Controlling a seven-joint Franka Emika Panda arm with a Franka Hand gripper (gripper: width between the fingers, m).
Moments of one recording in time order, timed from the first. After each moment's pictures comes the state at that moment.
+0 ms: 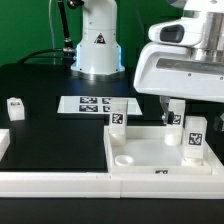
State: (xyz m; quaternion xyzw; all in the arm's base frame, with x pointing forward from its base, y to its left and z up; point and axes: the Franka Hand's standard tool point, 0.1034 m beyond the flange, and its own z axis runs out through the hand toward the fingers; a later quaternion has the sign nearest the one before) arm 0.662 0.099 0.093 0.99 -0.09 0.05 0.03
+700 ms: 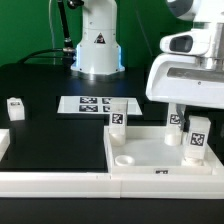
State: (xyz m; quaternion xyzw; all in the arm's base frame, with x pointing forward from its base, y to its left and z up) arm 0.659 0.117 0.080 0.99 -0.13 0.07 0.02
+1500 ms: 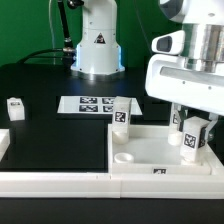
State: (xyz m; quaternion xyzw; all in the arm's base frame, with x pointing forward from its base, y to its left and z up) arm 0.658 0.098 0.076 0.87 -0.49 0.07 -0.02
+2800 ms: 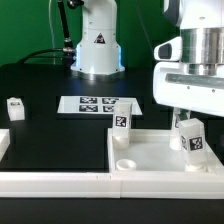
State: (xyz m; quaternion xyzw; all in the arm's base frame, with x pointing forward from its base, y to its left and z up) arm 0.670 0.112 0.075 0.88 -0.46 0.07 -0.06
